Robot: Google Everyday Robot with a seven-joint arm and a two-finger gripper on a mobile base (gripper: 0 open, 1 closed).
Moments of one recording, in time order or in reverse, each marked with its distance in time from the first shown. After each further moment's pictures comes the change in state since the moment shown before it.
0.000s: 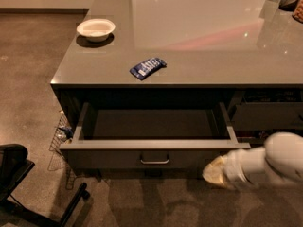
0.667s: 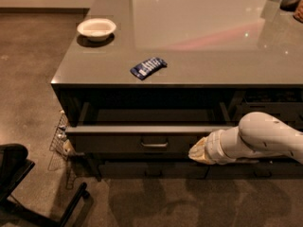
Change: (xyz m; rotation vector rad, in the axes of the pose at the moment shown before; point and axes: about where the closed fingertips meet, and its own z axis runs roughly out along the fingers) arm -0.038 -0.072 0.054 0.010 -0.039 -0.068
